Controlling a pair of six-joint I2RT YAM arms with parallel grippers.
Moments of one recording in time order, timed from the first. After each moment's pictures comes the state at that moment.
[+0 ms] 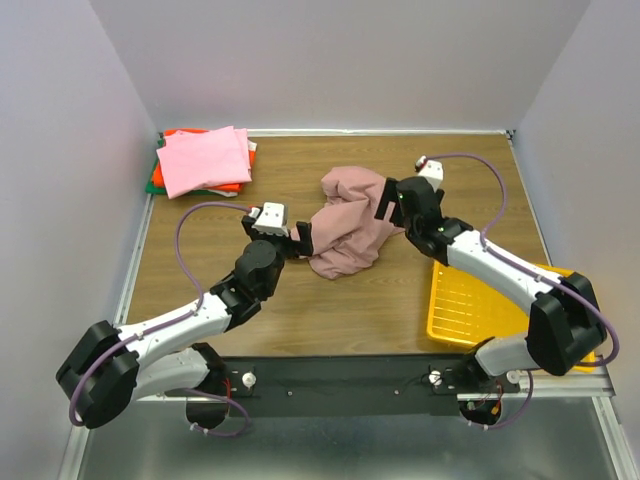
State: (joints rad) left arm -0.81 1.06 0.48 0.52 -0.57 -0.19; right arm 0.56 1.43 0.99 -0.12 0.48 0.52
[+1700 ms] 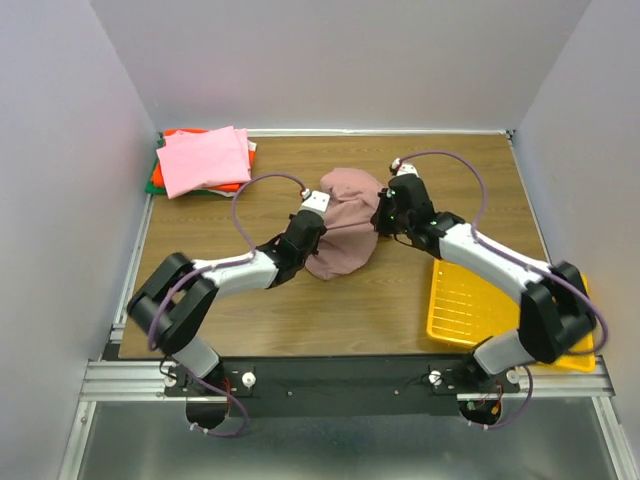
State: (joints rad) left arm -0.73 1.64 0.79 0.27 -0.43 -0.16; right arm 0.56 1.53 1.02 -0.17 0.15 0.46
